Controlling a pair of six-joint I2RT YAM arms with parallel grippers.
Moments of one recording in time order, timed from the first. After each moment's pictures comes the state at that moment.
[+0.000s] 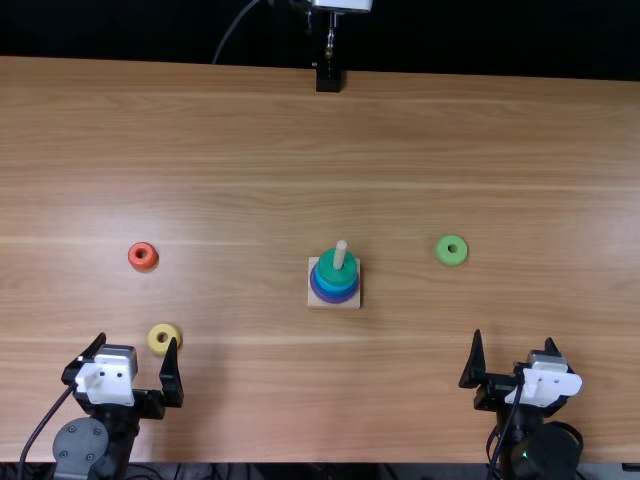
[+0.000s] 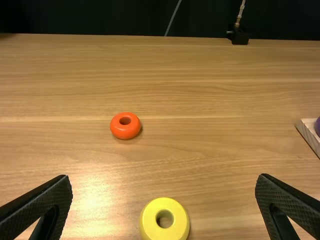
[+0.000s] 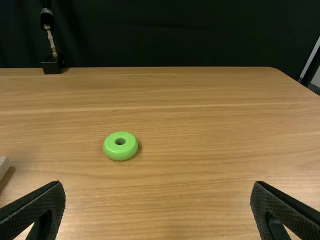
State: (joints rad) left arm -0.10 0.01 0.11 -0.38 -0.02 -0.08; right arm 0.01 0.01 0.08 -0.24 0.13 -0.04
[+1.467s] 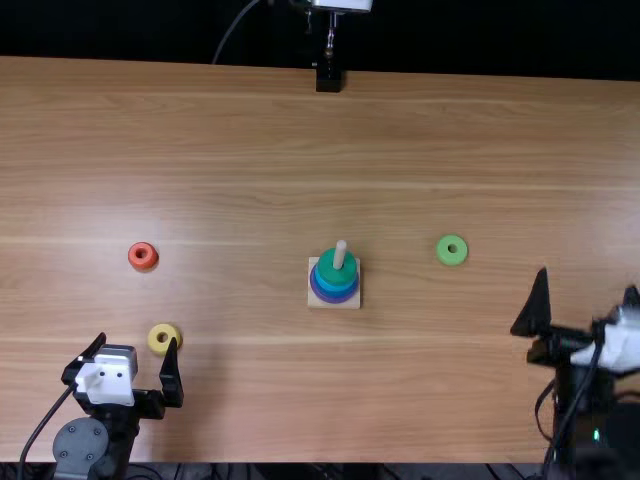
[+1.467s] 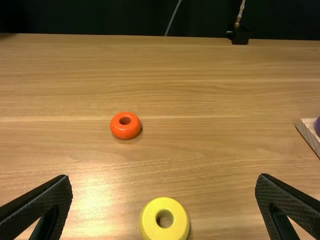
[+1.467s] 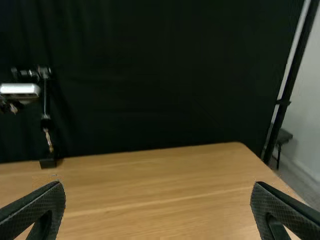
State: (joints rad) left arm -0.10 0.01 0.11 -0.38 -0.02 -0.08; right arm 0.01 0.51 0.69 -0.18 0.21 -0.05
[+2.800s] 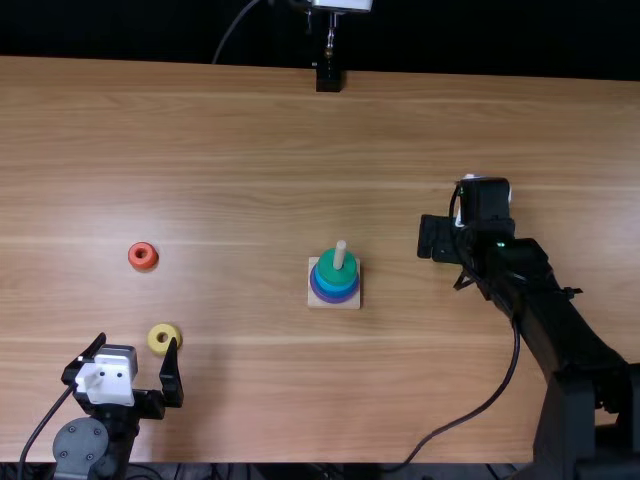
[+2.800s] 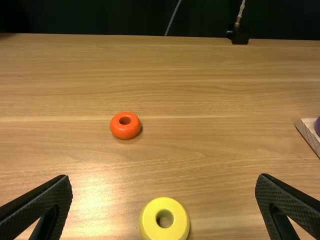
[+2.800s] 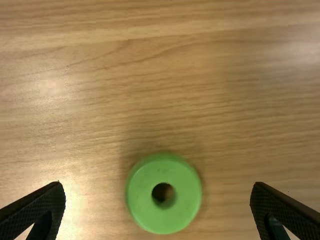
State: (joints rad) left arm -0.10 0.01 0.11 -0.38 -0.02 -0.08; right arm 0.09 1.79 1.13 -0.35 0.12 0.14
